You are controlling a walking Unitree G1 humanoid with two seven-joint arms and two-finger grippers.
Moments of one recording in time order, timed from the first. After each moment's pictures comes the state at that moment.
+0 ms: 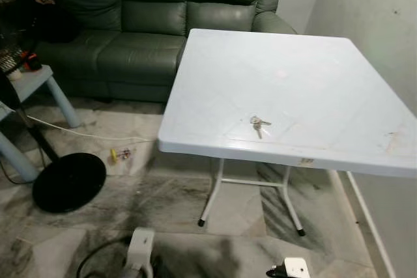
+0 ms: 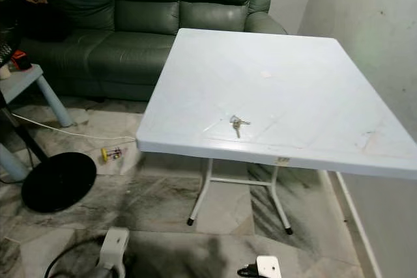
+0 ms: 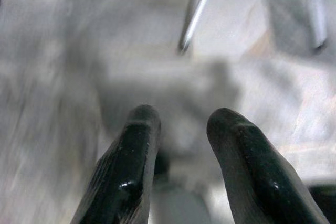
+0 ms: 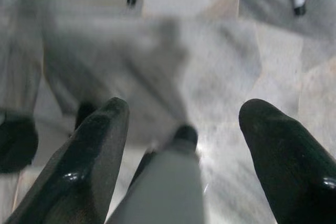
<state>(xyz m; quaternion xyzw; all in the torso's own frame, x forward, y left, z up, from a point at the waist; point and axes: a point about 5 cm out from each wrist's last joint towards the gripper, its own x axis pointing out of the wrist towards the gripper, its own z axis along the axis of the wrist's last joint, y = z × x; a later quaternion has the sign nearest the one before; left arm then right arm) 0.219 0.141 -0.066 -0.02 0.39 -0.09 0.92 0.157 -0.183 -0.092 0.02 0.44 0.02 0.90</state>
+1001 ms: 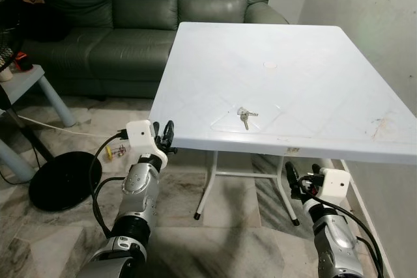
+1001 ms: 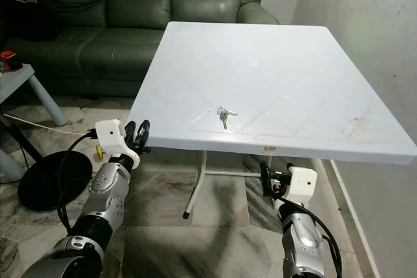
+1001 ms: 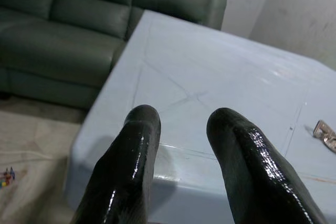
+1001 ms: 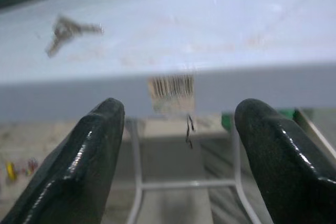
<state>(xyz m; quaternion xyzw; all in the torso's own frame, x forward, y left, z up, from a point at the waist) 0.339 0.134 0.090 -0.13 -0.03 -0.05 0.99 0.276 -0.208 0.042 0.07 0.00 0.00 1.00</state>
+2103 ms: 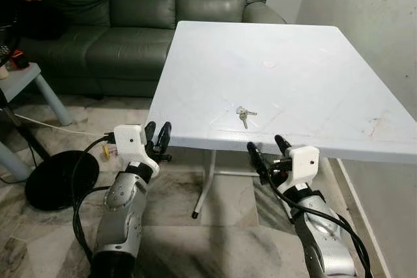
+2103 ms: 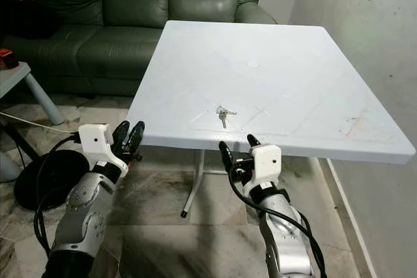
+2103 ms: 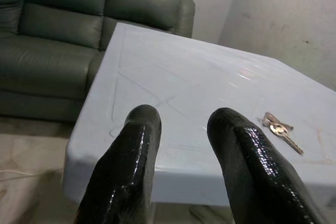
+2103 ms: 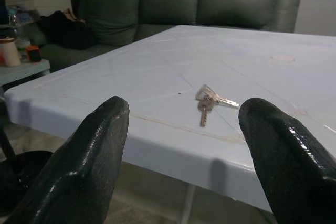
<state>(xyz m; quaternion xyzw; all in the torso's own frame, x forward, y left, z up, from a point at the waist) 0.301 0.139 0.110 -0.11 -0.04 -0.12 0.99 0.276 -0.138 0.103 0.01 -0.06 0.16 0.99</state>
